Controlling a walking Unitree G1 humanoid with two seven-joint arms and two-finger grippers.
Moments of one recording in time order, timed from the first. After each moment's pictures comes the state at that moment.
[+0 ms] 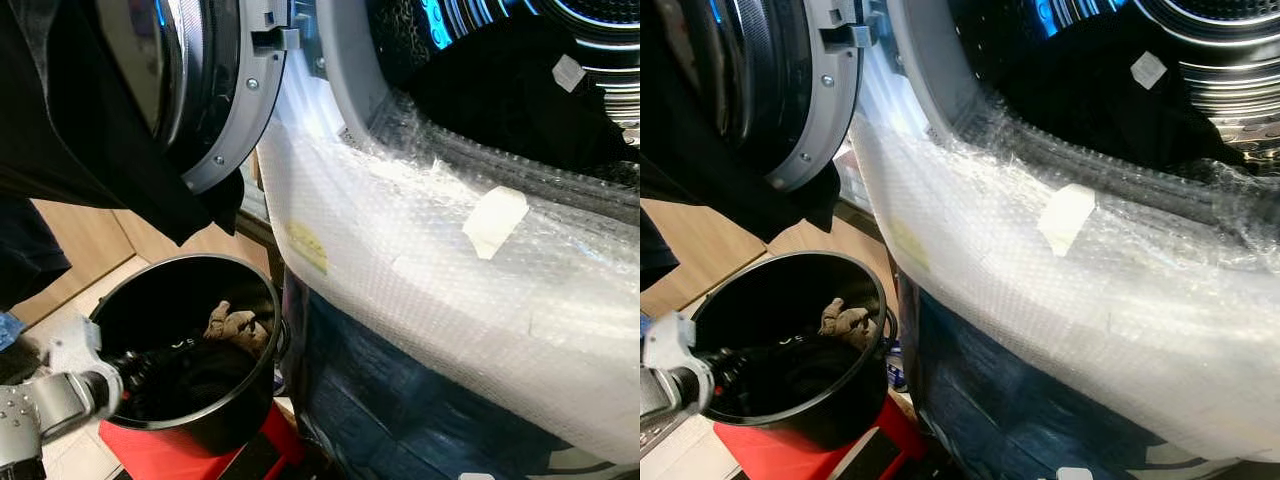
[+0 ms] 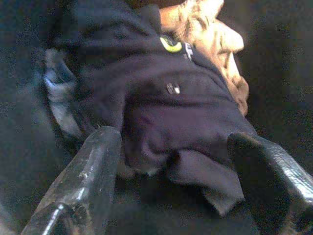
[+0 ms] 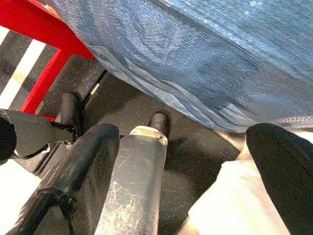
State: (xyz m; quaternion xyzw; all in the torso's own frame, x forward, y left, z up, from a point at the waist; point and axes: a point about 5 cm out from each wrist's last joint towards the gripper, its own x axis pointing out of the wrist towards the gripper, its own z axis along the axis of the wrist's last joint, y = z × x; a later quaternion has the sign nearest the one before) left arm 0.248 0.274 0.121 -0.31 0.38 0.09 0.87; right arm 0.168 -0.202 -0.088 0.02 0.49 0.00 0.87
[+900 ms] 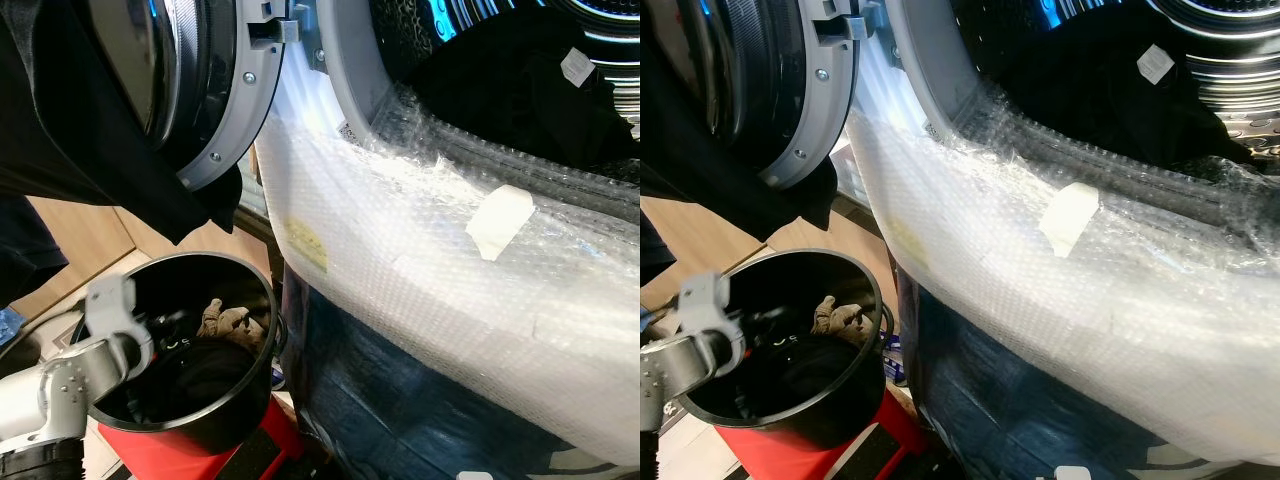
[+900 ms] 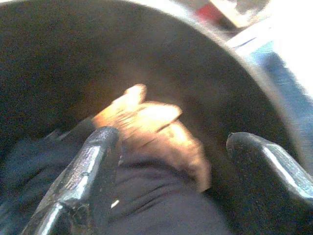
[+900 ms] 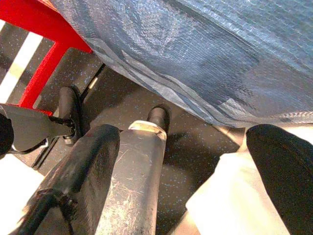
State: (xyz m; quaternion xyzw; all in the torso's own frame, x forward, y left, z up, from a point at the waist) left arm 0.301 0.232 0.153 -0.14 0.19 -0.03 0.97; right arm 0.166 -0.202 -0.089 0.02 0.49 0.00 0.87
